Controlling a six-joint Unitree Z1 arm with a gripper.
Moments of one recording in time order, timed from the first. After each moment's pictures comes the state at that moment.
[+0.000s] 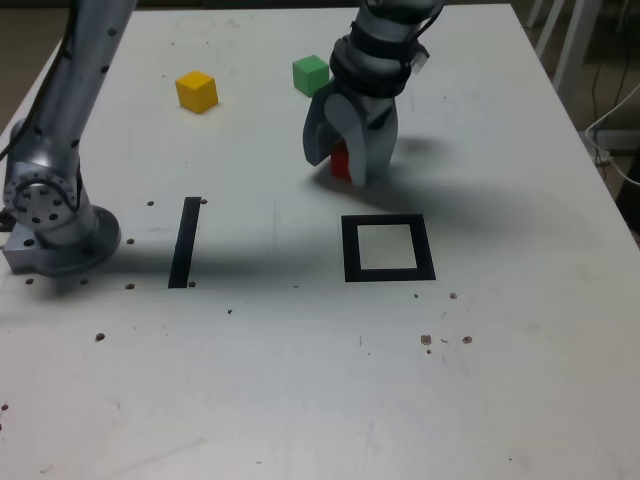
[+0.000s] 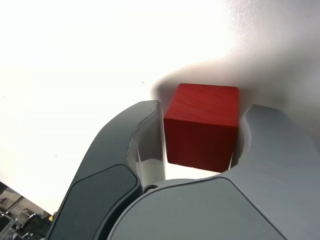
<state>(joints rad) 0.27 2.16 -1.56 1.24 0.17 0.83</state>
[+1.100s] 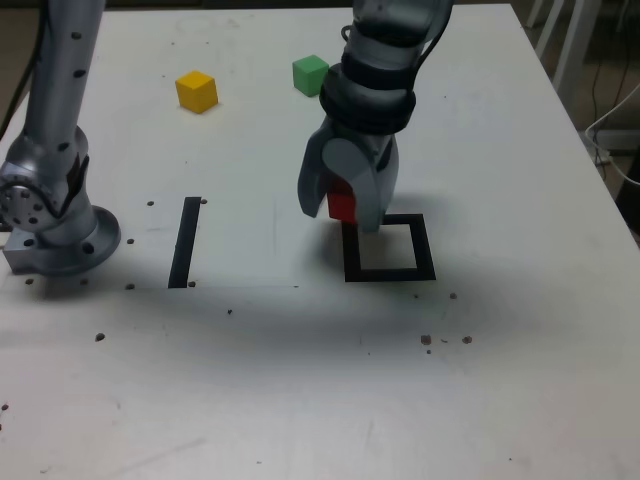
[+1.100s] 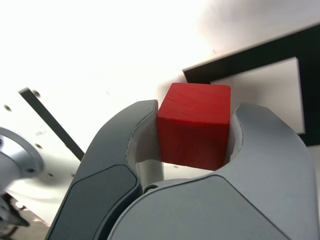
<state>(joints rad) -0.03 2.03 -1.49 1.27 0.04 0.31</state>
